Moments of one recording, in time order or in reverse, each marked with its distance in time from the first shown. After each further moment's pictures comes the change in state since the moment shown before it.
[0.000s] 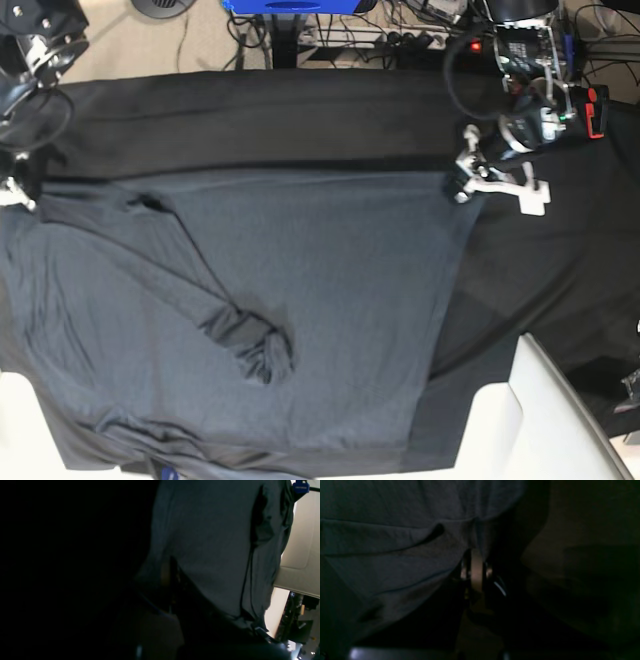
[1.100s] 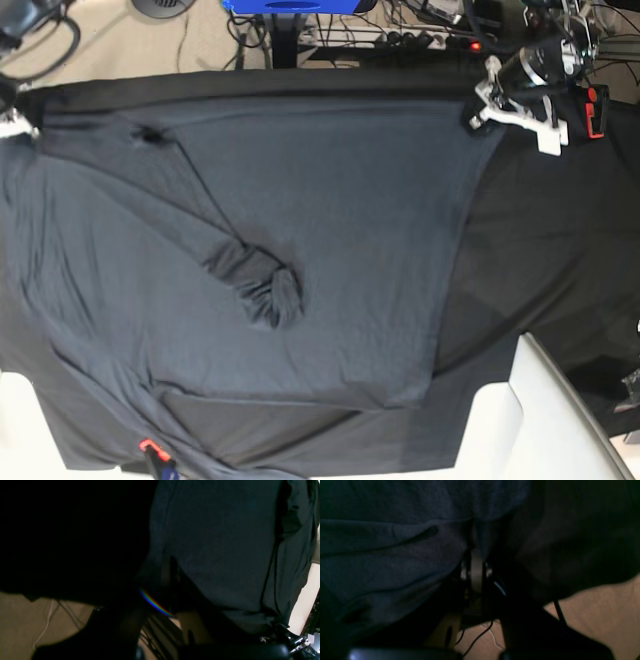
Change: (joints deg) left arm 17.2 -1.9 -0.5 11.5 0.0 -0.1 0.7; right arm -15.2 -4.2 -0.1 11.7 7.4 0.5 -3.5
